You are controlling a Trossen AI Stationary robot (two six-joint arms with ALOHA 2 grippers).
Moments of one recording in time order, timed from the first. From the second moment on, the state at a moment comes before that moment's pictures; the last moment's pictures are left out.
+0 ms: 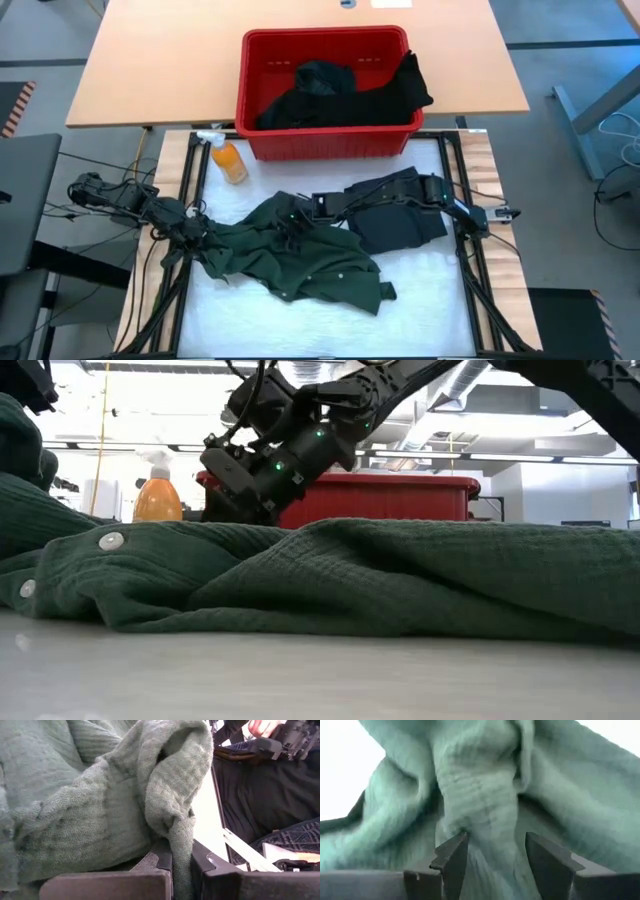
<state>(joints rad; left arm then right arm) -0.32 0.23 0.47 -0.91 0.37 -0.59 0.00 2.28 1.71 -0.16 -0.14 0.10</state>
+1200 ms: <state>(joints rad) -0.36 0.34 0.24 -0.50 0.26 -0.81 0.47 1.93 1.12 0.16 -0.25 0.79</state>
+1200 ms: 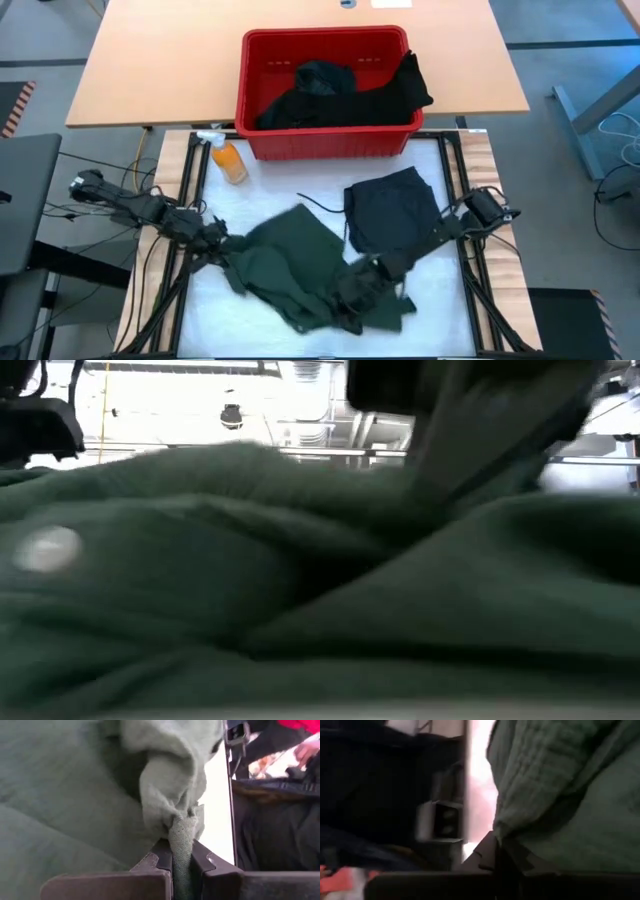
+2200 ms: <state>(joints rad) -0.40 0.43 0.25 -0.56 0.20 -0.74 0.07 2.20 1.40 0.50 -0.26 0.19</state>
